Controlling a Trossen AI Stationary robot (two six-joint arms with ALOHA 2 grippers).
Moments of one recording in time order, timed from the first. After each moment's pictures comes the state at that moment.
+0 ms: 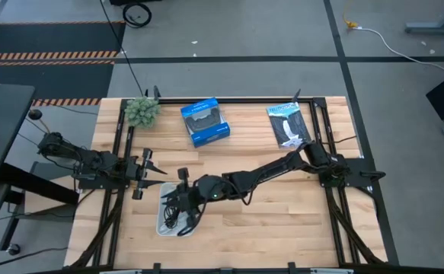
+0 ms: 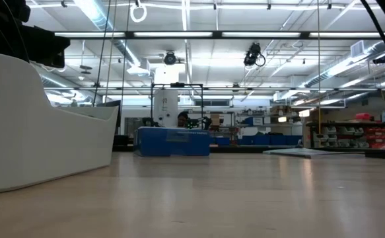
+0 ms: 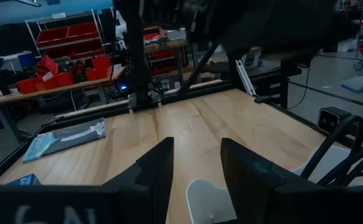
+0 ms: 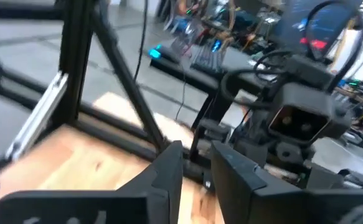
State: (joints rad) left arm -0.38 0.09 0.01 0.10 -0.23 0.16; right arm 0.27 2.22 1.79 0.30 0.16 -0.37
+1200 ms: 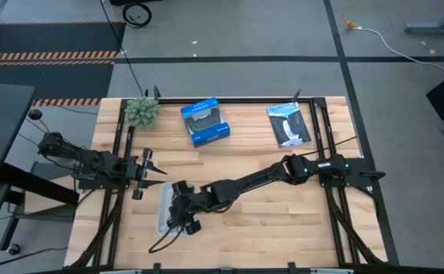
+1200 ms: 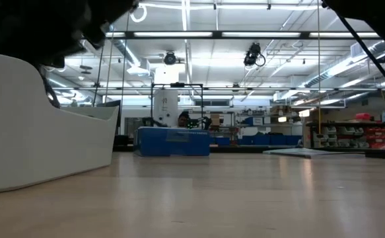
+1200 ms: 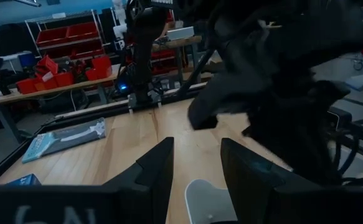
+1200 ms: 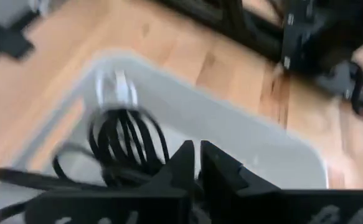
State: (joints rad) left arm -0.38 0.09 0.01 0.10 -0.23 0.16; right arm 0.29 2.52 2.31 -0.50 0.16 -0.24
